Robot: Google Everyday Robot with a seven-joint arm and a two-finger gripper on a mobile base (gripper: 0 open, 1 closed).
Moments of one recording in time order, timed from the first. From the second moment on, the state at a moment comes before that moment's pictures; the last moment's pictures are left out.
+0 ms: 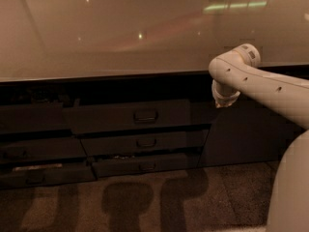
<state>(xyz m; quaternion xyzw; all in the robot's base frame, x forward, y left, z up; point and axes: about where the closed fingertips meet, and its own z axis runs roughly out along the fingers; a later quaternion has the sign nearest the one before) 0.694 -0.275 0.670 -0.72 0.66 -0.19 0.07</state>
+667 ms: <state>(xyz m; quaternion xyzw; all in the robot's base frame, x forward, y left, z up) 0.673 -0.276 0.664 -0.73 0.66 -0.19 0.07</state>
